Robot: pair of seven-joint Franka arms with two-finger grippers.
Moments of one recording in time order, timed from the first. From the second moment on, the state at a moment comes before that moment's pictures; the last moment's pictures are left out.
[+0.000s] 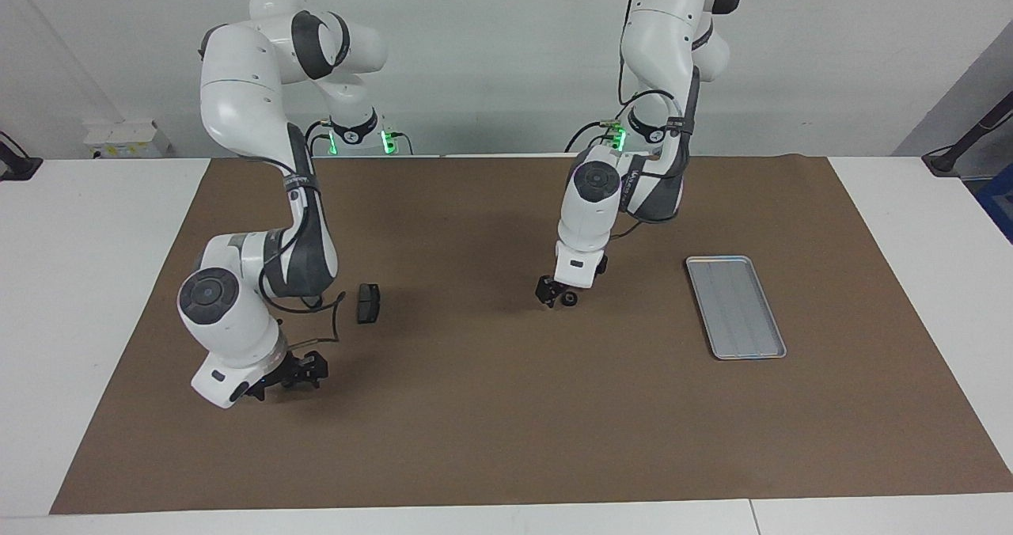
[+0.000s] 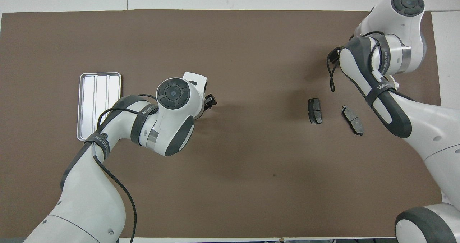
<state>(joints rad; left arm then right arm) -0.59 0.38 0.03 -1.91 -0.03 2.32 -0.97 -0.10 0.76 0.15 -1.27 -0.19 2.01 -0.13</state>
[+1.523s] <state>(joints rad) -0.45 0.26 0.07 -1.93 -0.02 2.16 -0.72 -0.11 0.77 0.14 -1.28 -0.19 1.93 -0.13</state>
